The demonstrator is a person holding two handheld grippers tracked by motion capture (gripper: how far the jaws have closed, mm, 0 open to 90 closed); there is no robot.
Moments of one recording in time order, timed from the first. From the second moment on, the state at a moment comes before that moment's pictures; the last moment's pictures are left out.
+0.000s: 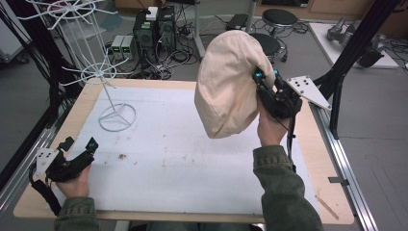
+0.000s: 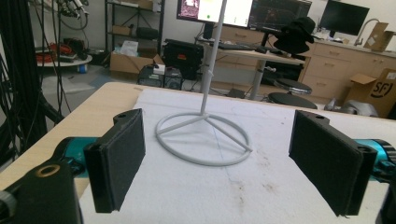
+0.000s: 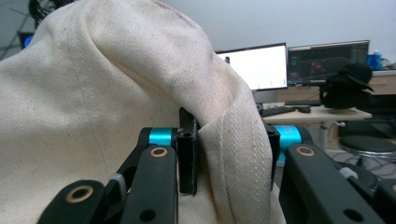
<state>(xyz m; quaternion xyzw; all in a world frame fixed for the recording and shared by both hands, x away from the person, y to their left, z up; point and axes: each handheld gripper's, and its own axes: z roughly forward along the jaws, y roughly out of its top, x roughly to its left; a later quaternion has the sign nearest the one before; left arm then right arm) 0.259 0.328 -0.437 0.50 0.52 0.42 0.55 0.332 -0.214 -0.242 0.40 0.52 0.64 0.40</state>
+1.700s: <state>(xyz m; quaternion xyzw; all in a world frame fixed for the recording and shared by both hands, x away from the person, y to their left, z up) 0.261 0.327 -0.436 0.50 0.51 0.43 0.55 0.392 -0.081 -0.161 0.33 0.54 0.69 0.35</state>
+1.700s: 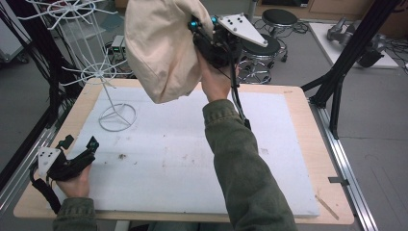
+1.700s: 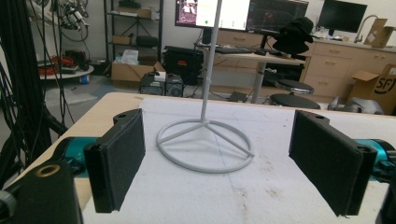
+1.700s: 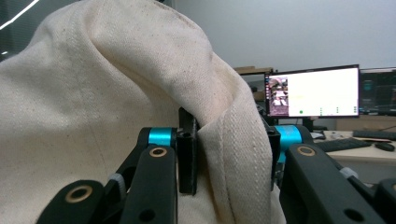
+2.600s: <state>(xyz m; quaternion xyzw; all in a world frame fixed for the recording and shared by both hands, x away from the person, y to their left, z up) 0.237 0.344 -0.437 0.48 0.52 0.44 0.55 0.418 0.007 -0.162 0.31 0.55 0.71 0.31</state>
